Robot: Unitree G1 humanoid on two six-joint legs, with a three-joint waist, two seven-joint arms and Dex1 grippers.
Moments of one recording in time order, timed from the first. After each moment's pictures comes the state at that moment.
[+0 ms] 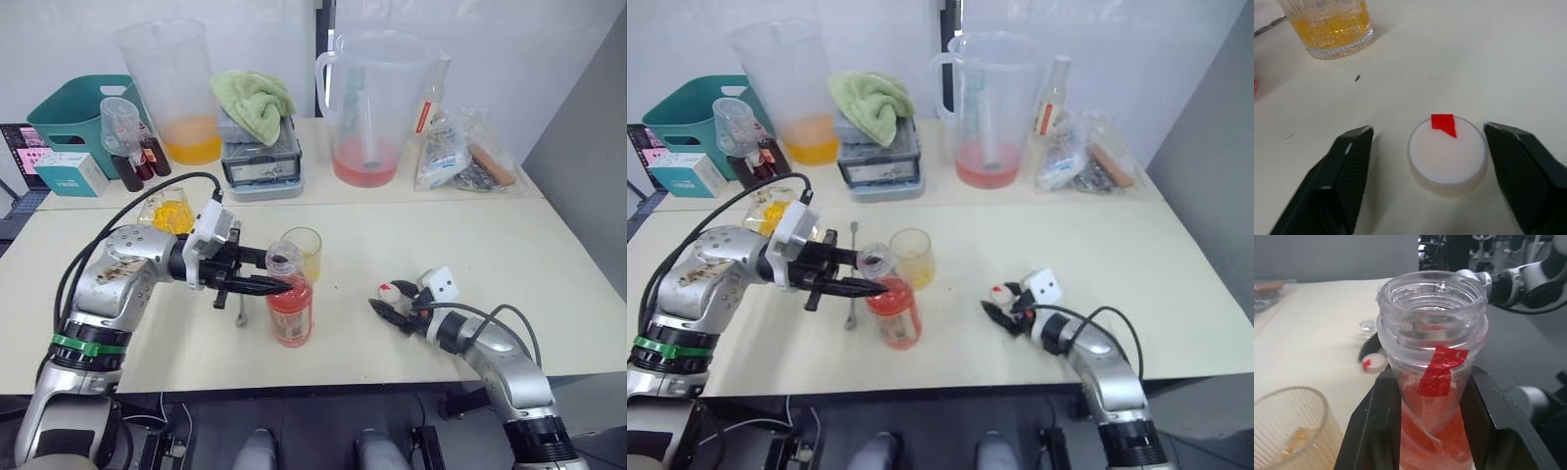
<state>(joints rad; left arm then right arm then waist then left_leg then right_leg) -0.62 0.77 -0.03 -0.01 -0.62 0.43 -1.48 -0.18 -0.43 -0.01 -0.11 0.30 0.39 0.67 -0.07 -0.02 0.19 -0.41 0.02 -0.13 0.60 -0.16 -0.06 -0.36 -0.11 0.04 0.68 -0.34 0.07</state>
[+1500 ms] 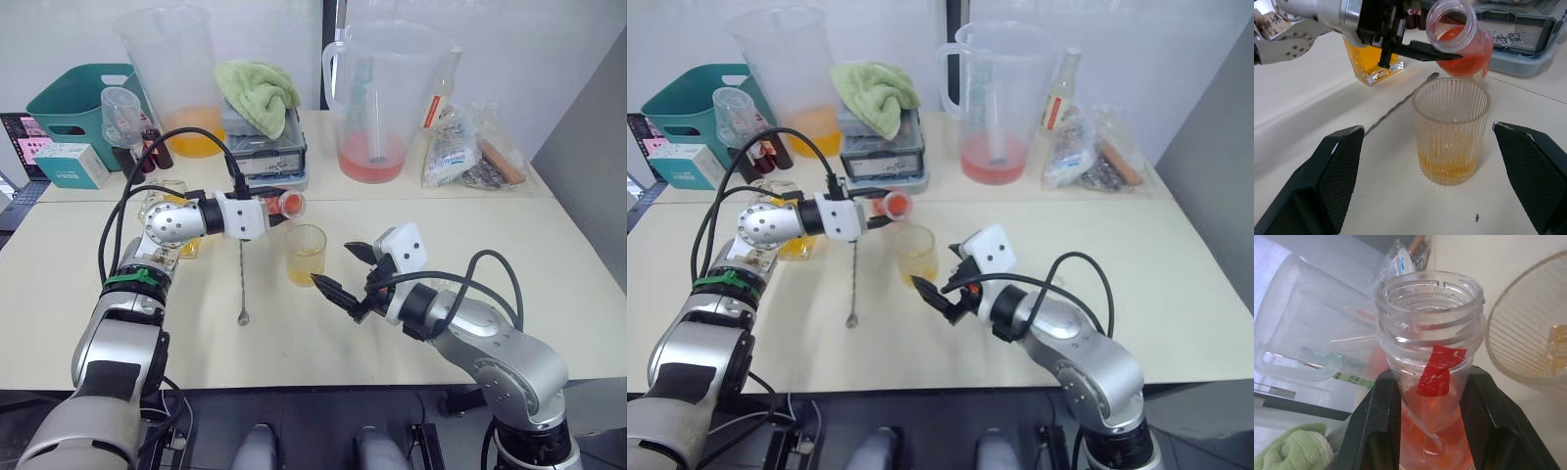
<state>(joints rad) -1.04 0.56 -0.15 1.02 0.24 -0.98 -0.82 -0.35 -0.37 0.10 -0.73 0.56 0.95 0.28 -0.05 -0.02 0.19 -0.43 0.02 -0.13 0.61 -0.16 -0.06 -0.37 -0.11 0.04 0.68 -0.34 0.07</state>
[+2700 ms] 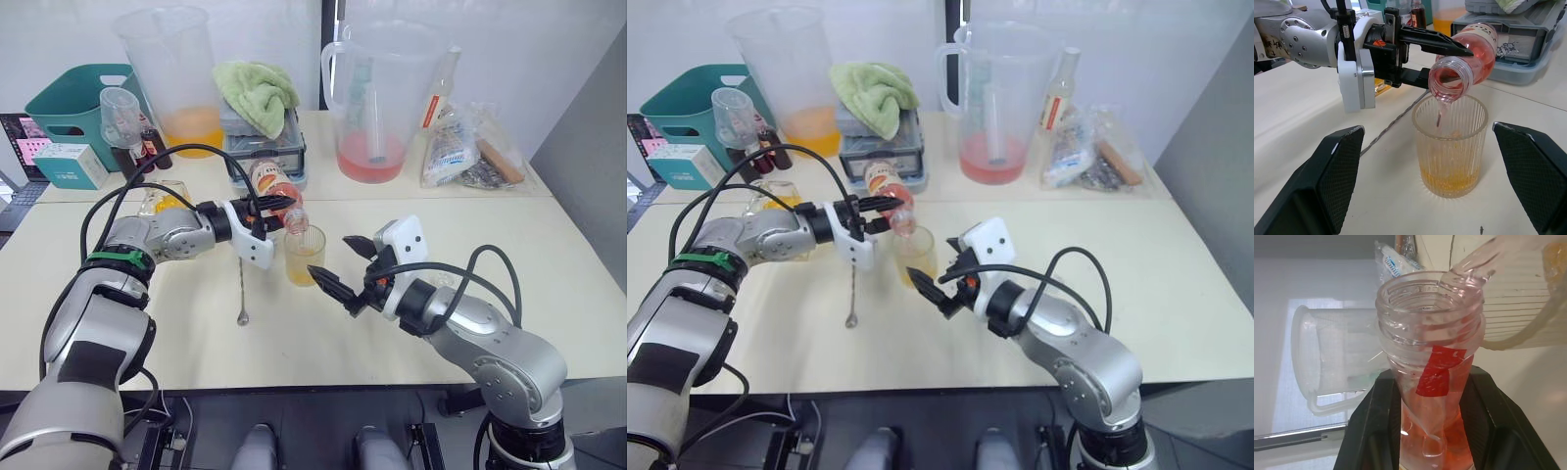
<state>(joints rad) -1.17 0.67 -0.48 1.10 0.92 -1.14 0.10 -0.38 -0.33 0.08 -0.74 0.61 0.97 0.22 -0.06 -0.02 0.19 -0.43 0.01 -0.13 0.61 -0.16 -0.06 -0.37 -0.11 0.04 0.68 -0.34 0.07</state>
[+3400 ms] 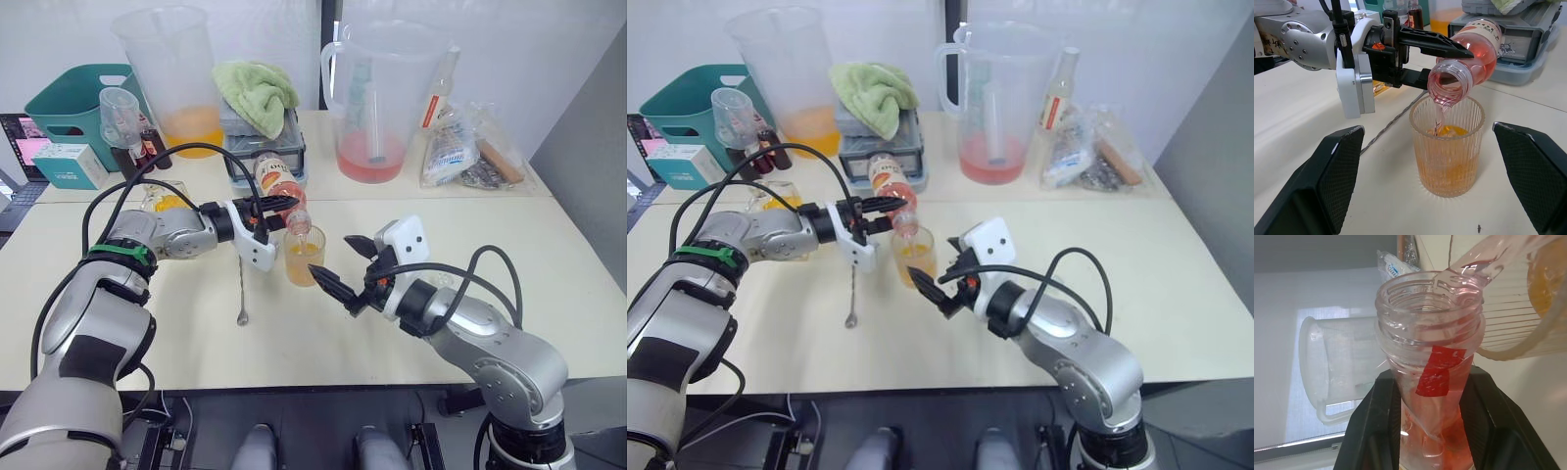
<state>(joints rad) -1.20 0.67 -0.57 1.11 0.95 -1.13 0.21 -0.38 -0.33 0.08 -0.75 0.61 0.97 0.21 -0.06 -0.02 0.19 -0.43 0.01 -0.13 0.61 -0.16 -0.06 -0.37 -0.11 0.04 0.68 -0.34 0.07</state>
